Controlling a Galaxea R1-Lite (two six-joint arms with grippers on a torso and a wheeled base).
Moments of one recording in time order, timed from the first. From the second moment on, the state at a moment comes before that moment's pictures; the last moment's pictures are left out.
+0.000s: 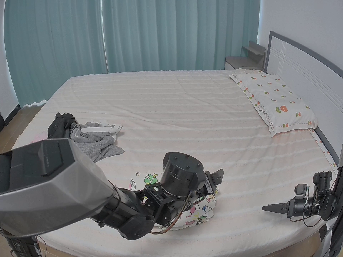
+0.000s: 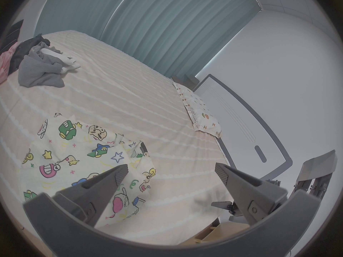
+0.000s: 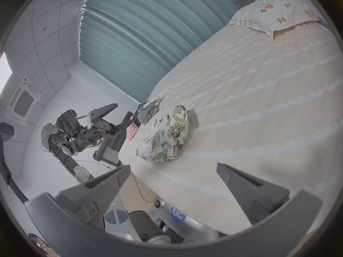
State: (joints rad) left arm -0.88 2.12 -0.94 -0.74 0.25 -0.83; right arm -0.19 2.10 -0.02 -1.25 0.98 0.10
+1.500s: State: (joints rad) left arm -0.39 2.05 -0.35 -1.18 -0.07 -1.04; right arm 0.42 2.33 -0.66 -1.19 0.63 0.64
